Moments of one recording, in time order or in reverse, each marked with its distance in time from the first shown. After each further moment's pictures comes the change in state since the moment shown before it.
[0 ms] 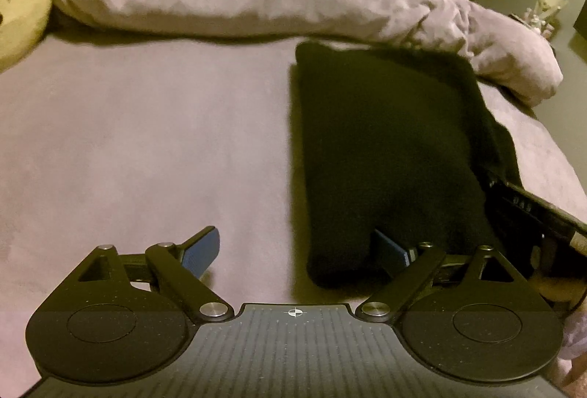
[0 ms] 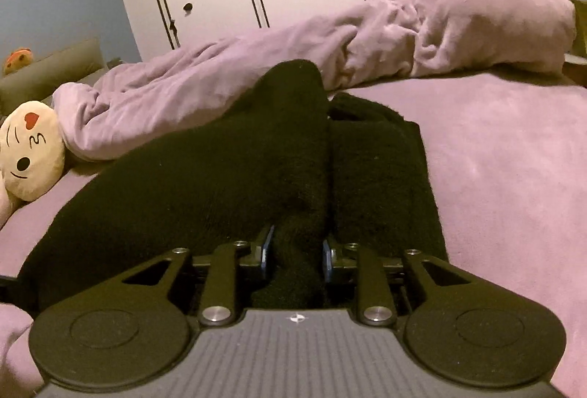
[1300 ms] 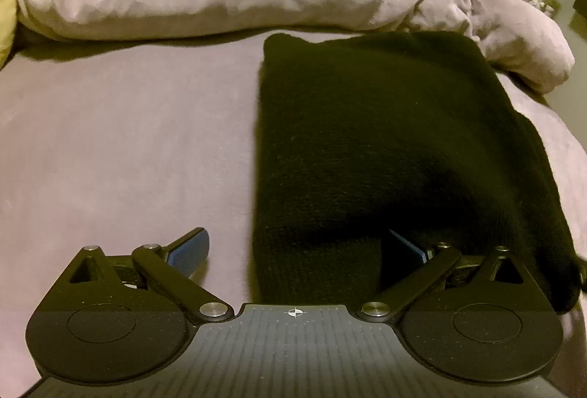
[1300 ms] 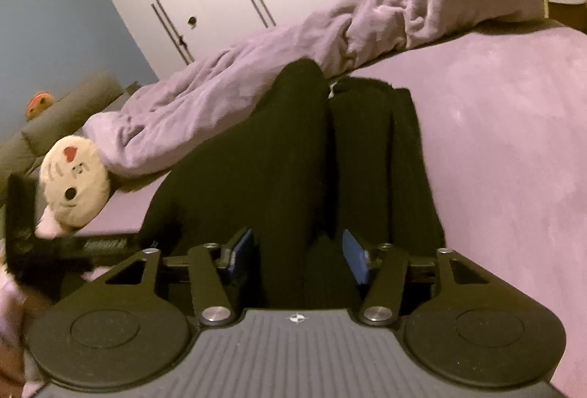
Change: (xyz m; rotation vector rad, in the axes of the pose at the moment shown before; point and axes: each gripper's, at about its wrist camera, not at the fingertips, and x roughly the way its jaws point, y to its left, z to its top) left arm 0.070 -0.028 0.023 0.051 0.032 0.008; right arm -0.066 -0.010 -0.021 0.177 0.057 0.140
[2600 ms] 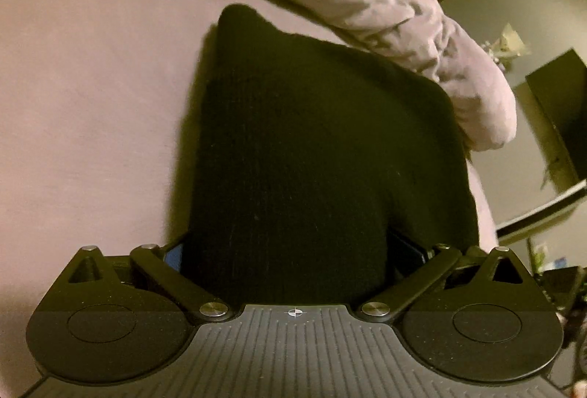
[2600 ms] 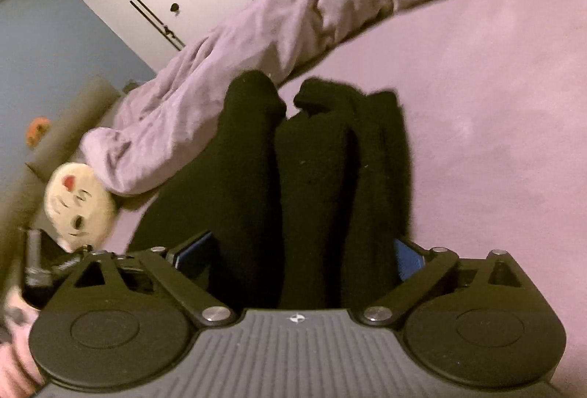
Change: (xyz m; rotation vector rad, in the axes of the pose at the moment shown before) left arm 0.069 0.041 0.047 -0.291 0.160 -0.438; right arm 0.072 -0.069 0.074 0.189 0.152 0.104
